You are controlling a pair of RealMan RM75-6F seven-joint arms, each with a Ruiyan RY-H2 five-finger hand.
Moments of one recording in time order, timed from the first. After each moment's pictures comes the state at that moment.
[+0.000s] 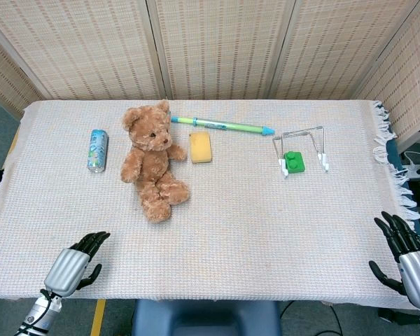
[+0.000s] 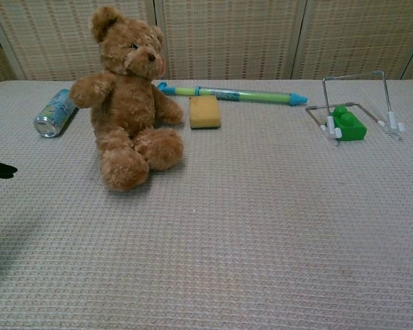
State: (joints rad) left arm -0.20 -1.33 0.09 -1.58 1.64 1.35 0.16; right arm -0.03 -1.04 -0.04 -1.59 -1.72 1.65 0.11
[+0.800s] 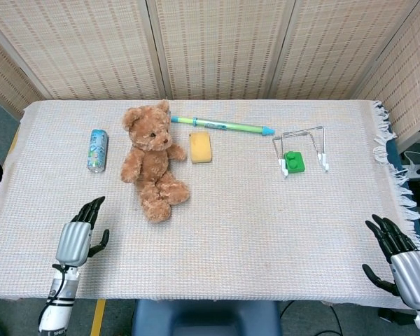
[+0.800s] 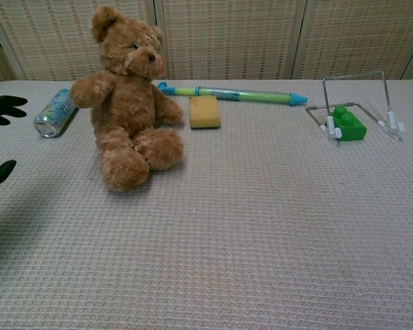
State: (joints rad) left arm -0.25 -1.57 -0.16 -1.54 1.43 1.39 0.23; right arm -0.02 -1.02 -0.06 -1.61 -1.73 1.60 0.12
